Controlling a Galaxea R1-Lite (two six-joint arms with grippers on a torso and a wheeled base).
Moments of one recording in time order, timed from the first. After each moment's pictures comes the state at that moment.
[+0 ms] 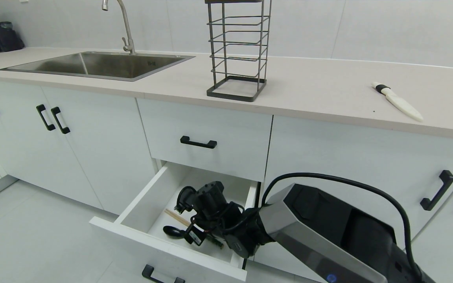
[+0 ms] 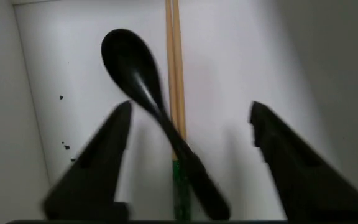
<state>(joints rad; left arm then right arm) 0.00 0.00 0.00 0.00 -0.02 0.01 0.90 2.72 -1.65 -0.39 -0.03 -0.19</state>
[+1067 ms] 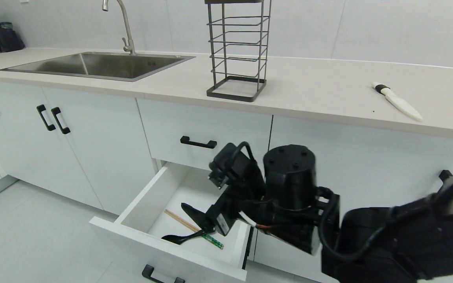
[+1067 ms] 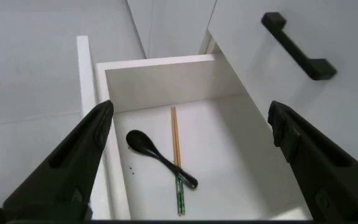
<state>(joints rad) 0.00 0.00 0.00 0.00 -0.02 0.01 0.95 1.98 -0.90 -0.82 -0.02 -0.16</state>
